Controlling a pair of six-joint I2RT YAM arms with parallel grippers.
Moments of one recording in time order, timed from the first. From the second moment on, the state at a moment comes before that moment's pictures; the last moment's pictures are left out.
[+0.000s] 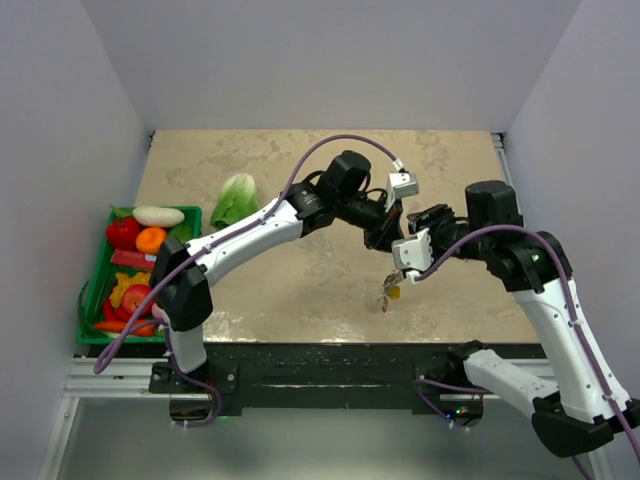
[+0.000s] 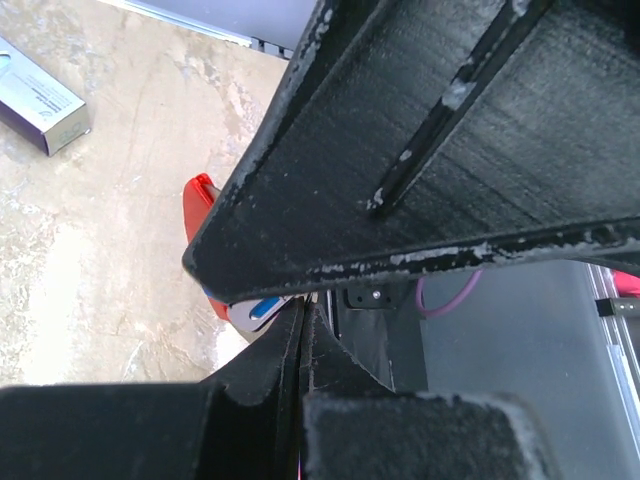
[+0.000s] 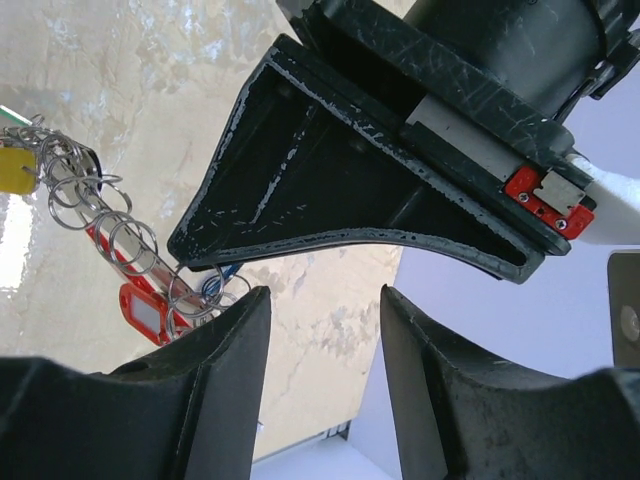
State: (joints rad) left arm -0.89 1.84 1.69 -0.35 0.85 -0.10; right arm 0.39 0.97 1.34 -1.09 -0.44 -1.53
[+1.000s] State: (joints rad) left arm -0.81 1.73 1.69 -0.35 0.88 -0.09; right arm 0.31 0.84 1.15 -0.88 -0.78 -0.83
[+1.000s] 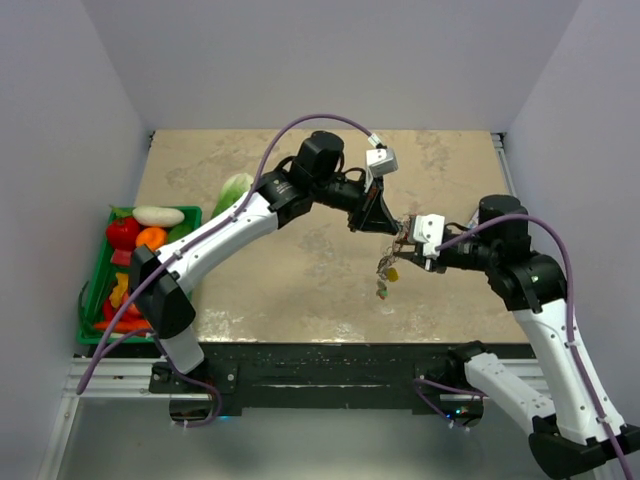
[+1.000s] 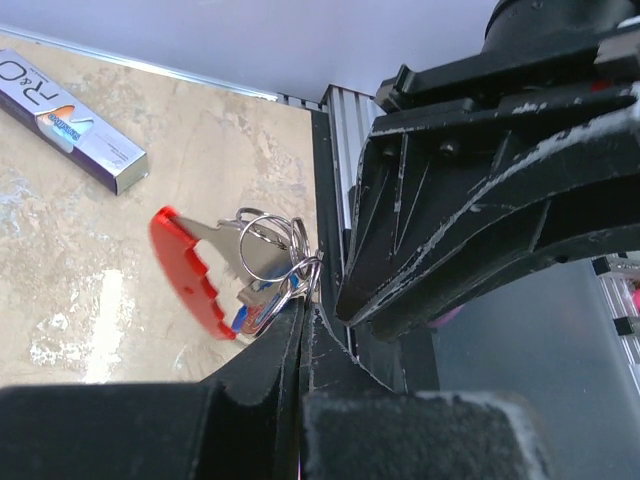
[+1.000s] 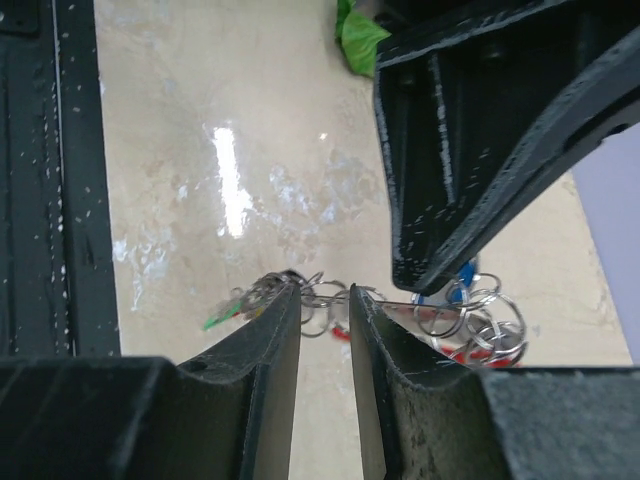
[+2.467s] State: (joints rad) left arm -0.81 1.67 1.69 -0.42 0.80 0.02; right arm 0.26 0.89 1.18 -0.70 -0.75 -0.68
